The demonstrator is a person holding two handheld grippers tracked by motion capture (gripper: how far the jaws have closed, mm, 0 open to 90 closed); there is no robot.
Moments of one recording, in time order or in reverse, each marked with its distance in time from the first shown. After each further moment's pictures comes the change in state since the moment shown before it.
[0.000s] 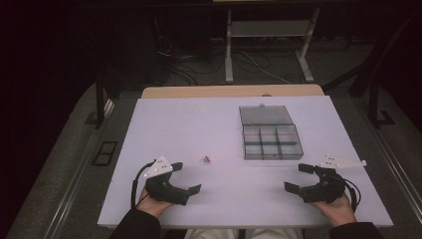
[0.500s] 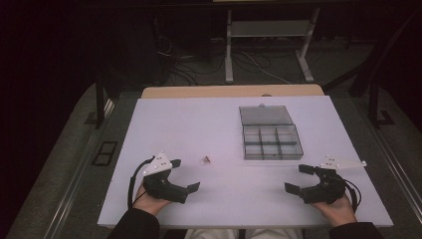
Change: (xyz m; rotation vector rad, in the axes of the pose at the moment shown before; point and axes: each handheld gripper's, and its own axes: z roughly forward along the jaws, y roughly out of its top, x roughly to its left) left arm -0.003 0.016 -0.008 0.026 0.027 0.037; right arm -0.001 -0.002 -0.001 0.005 0.000 0.003
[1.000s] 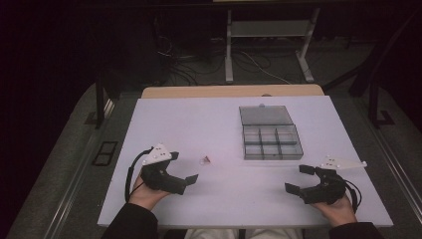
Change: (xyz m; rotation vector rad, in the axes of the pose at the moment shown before) left arm 0.010 0.022 -0.003 0.035 0.016 0.012; right arm 0.000 -0.001 -0.001 0.003 -0.006 -0.001
